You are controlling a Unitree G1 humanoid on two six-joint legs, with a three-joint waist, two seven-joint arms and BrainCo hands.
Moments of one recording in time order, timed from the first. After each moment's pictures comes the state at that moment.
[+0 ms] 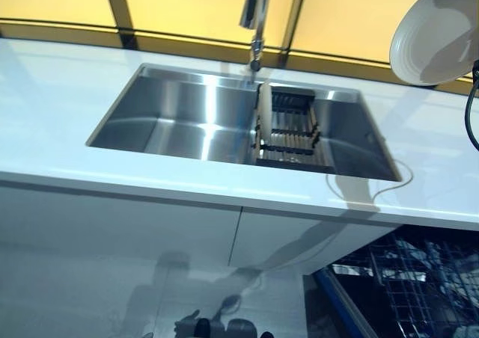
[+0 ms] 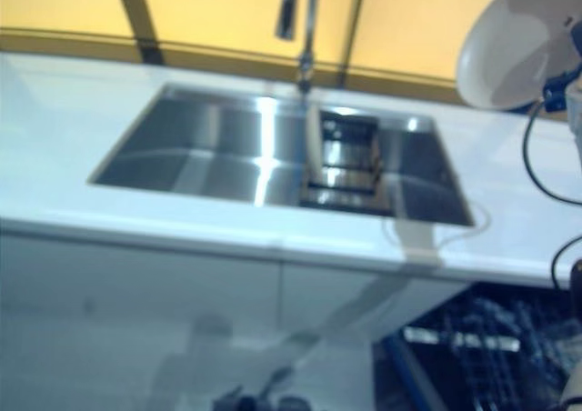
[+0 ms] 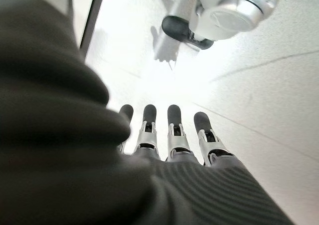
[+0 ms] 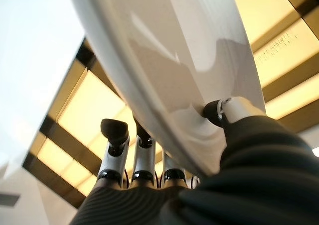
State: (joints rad) left arm 0.10 0.38 -0.08 1.05 -0.48 0.18 0.08; right arm -1.29 -1.15 0.45 0.60 0.36 0.57 -0.24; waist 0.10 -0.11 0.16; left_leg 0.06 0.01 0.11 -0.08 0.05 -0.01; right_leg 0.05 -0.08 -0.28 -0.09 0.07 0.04
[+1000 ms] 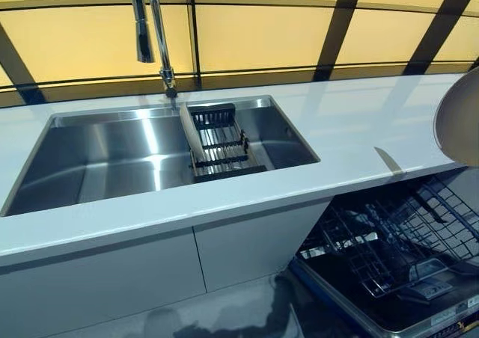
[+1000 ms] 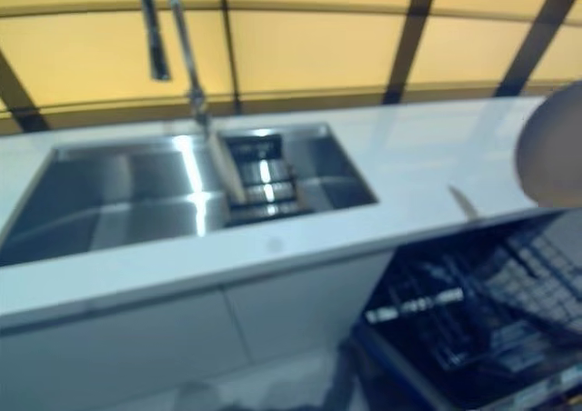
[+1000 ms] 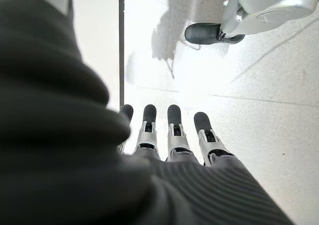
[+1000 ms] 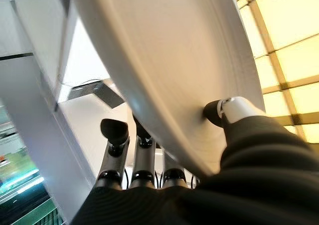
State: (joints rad) left arm 0.11 0.37 -0.08 1.09 -0.44 0.16 0.08; right arm -0.53 -1.38 0.03 0.47 0.06 0.39 -0.03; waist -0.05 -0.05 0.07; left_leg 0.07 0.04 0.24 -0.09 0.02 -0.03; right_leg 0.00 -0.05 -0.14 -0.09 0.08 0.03
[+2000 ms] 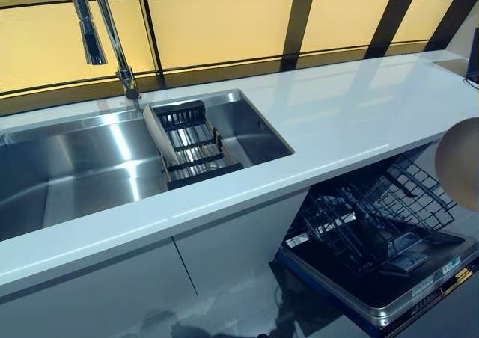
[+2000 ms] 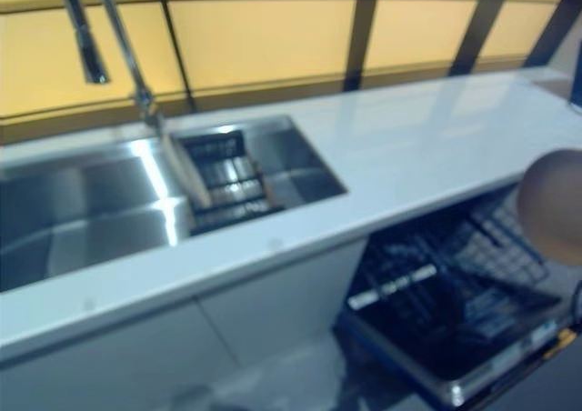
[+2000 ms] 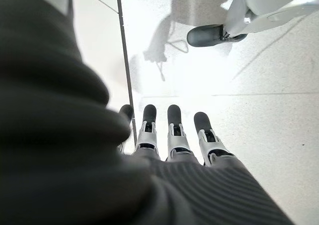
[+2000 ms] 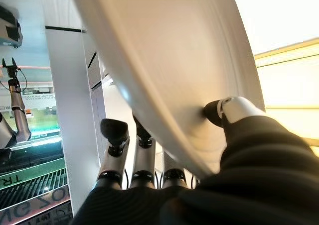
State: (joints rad) left arm 0.08 0.37 -0.06 1.12 -0.42 0.17 0.06; right arm -0.17 -1.20 -0.14 0.35 -0.27 0.27 -0.13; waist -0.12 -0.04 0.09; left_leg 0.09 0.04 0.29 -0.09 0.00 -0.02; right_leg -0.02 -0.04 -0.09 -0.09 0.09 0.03
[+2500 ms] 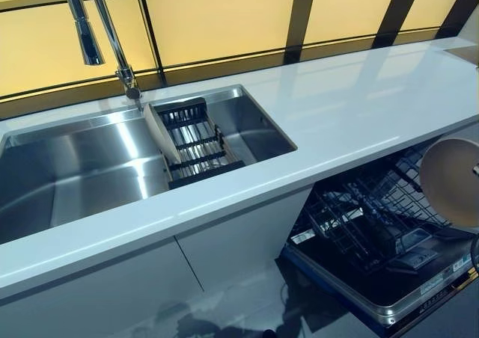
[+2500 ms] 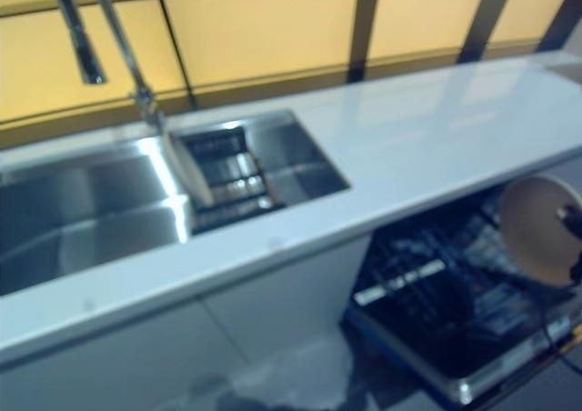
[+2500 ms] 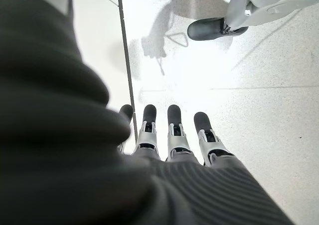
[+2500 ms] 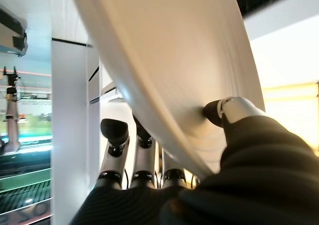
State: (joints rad) left arm 0.07 0.36 -0.06 1.12 -0.42 0.17 0.06; right arm -0.18 -1.15 0.00 0.36 -0.37 0.29 -0.16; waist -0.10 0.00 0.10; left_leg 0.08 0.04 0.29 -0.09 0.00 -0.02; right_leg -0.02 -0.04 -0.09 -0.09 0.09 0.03
